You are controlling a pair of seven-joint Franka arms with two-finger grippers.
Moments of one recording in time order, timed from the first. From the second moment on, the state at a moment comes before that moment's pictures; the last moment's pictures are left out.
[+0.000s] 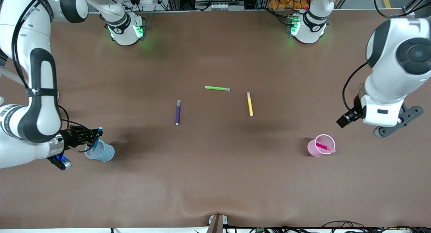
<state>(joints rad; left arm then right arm) 0.04 0.23 -0.28 -1.52 0.28 1.73 -0.78 -0.02 0.78 -0.13 -1.17 0.40 1.46 0.39</state>
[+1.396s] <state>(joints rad) 0.17 0.07 -0.28 -1.43 0.07 1.54 -0.40 -0.08 0.81 -0.12 -1.07 0.52 1.47 0.26</state>
